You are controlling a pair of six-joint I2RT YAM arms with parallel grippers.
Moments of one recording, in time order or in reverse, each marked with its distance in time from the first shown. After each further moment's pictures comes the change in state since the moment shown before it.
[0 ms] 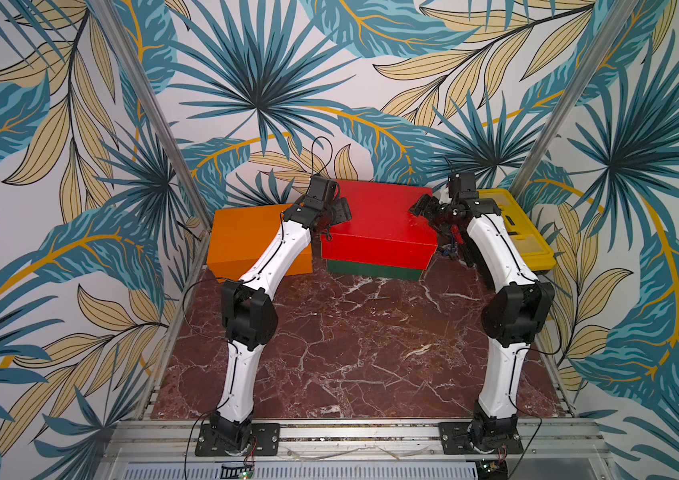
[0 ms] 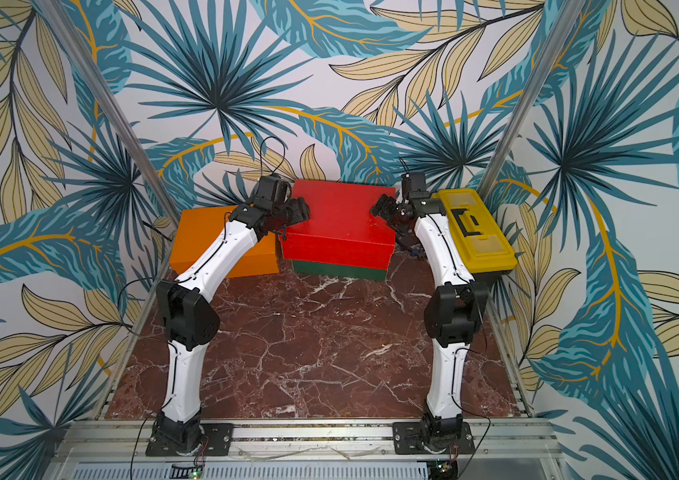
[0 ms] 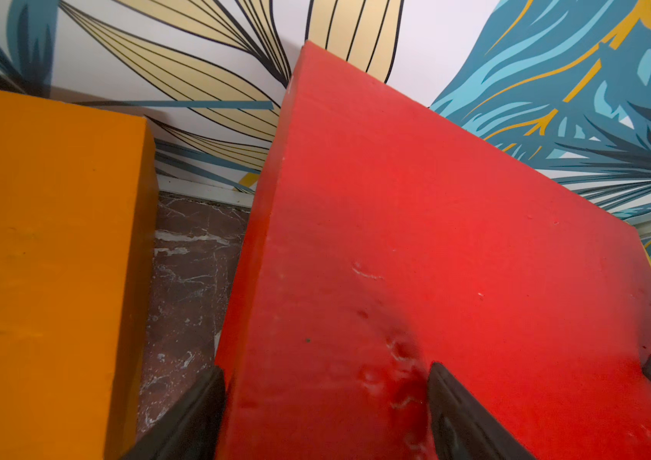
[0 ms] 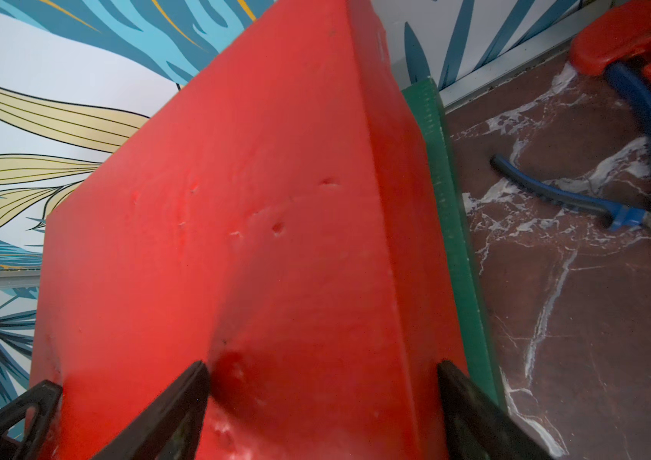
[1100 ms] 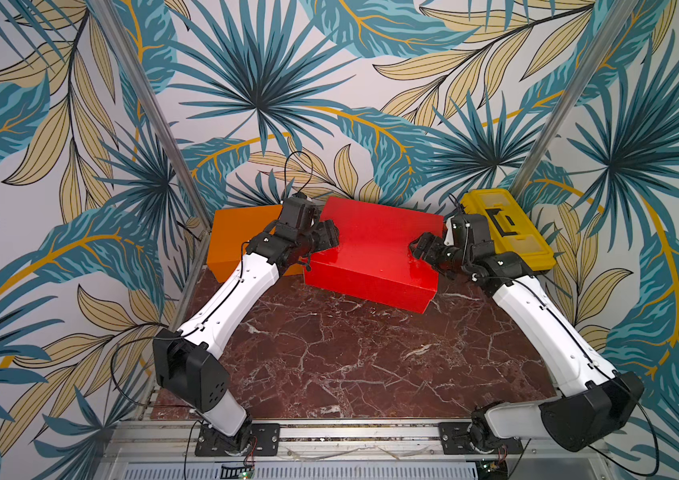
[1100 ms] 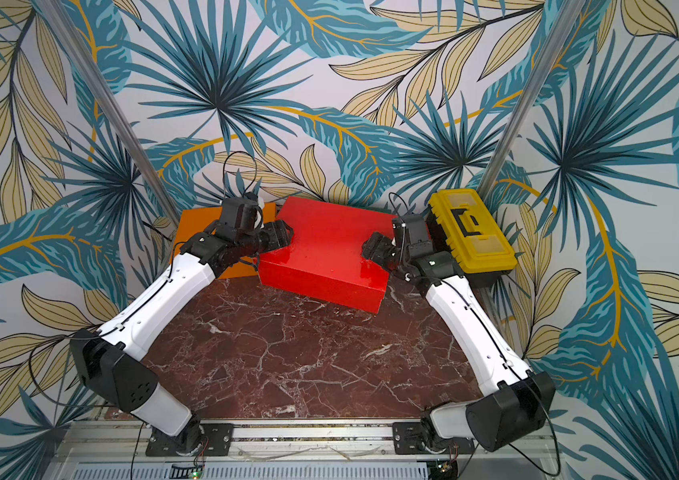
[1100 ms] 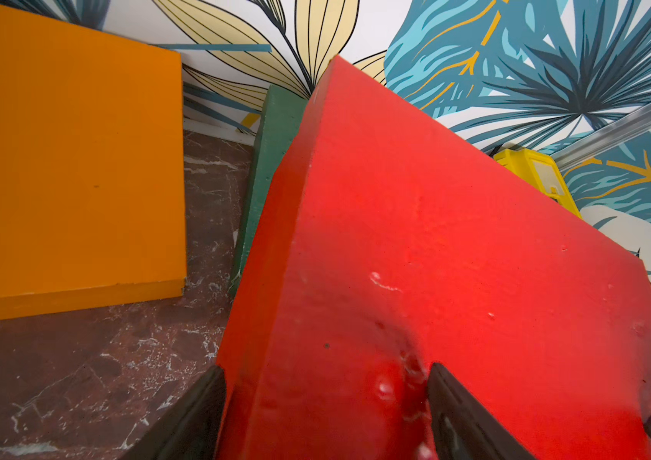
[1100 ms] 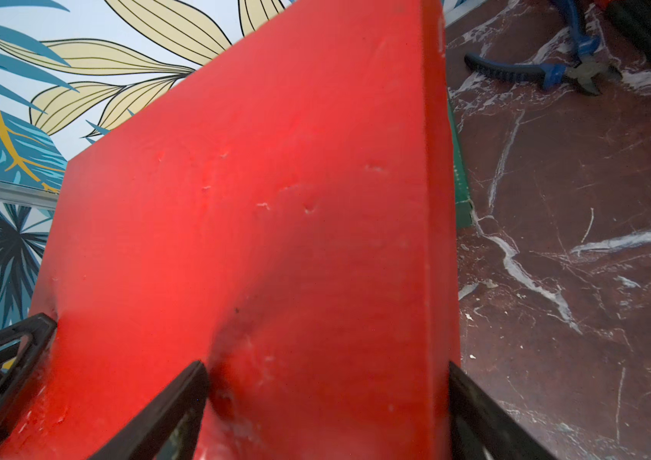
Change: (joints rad) left arm -0.034 -0.545 -0.586 0.049 0.049 -0.006; right arm 0.198 -0.710 -0.747 0.120 0.181 0.109
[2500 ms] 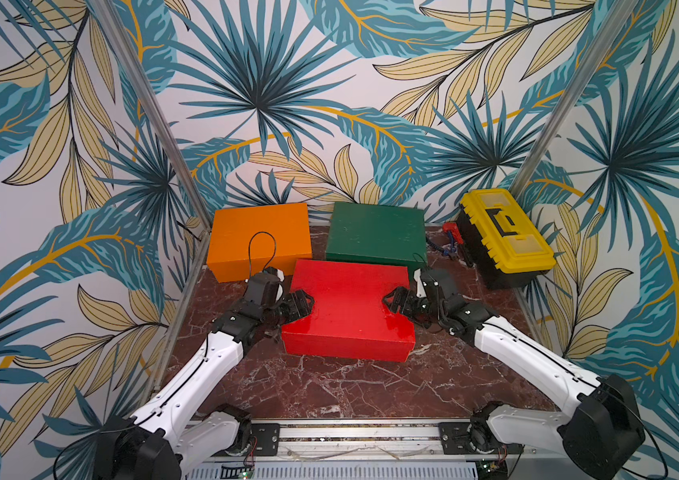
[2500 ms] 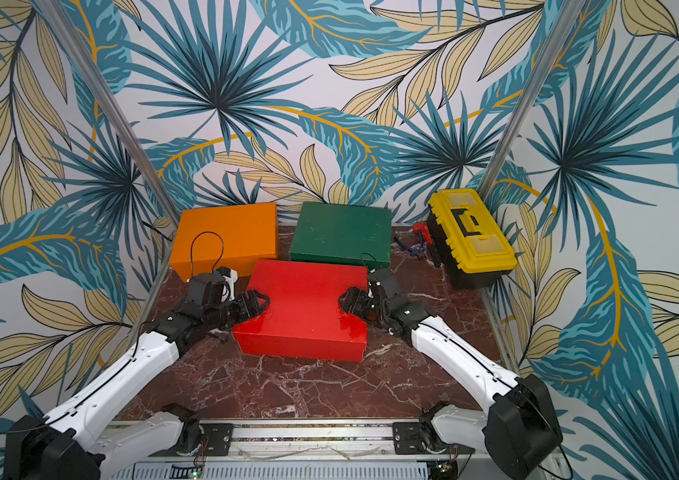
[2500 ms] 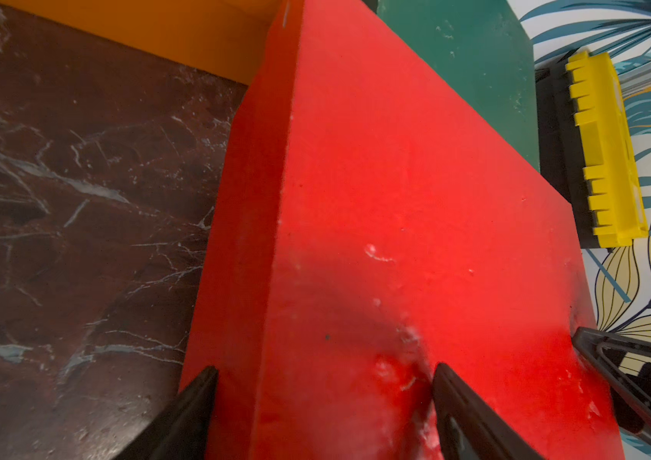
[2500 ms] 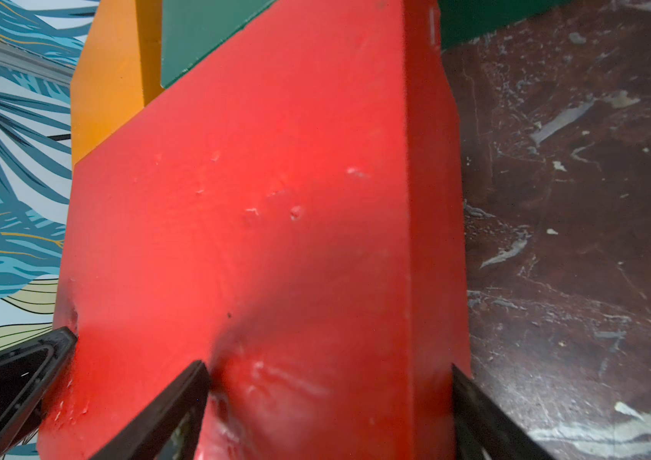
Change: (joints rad) left arm 0.105 -0.582 -0.874 0.163 0.184 -0.104; right arm 0.225 -0.187 -0.567 0.306 -0.054 0.110
